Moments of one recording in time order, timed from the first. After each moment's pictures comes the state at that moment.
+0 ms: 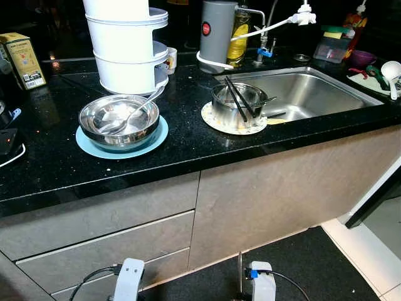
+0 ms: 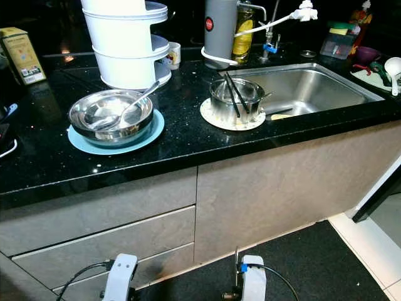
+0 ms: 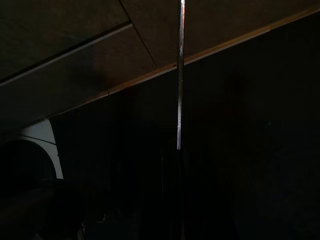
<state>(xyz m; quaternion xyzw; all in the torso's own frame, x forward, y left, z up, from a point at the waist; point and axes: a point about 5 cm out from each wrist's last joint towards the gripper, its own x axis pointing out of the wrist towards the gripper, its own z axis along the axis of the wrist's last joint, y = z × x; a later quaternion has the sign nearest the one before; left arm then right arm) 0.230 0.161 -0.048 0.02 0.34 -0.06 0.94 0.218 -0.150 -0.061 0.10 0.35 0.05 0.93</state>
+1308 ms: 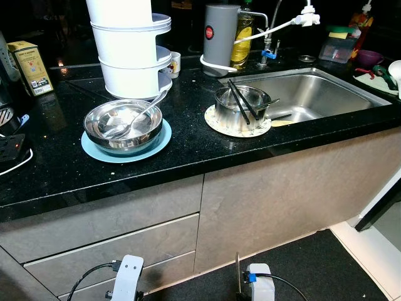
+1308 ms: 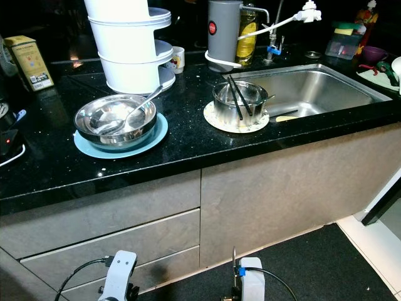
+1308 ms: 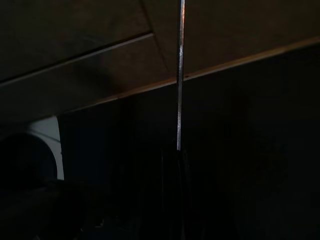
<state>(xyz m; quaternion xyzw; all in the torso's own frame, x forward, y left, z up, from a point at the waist) 0.240 0.164 -0.045 0.03 0.32 -0.06 0.94 0.212 -0.151 -0.063 0.07 0.34 0.07 0.93</state>
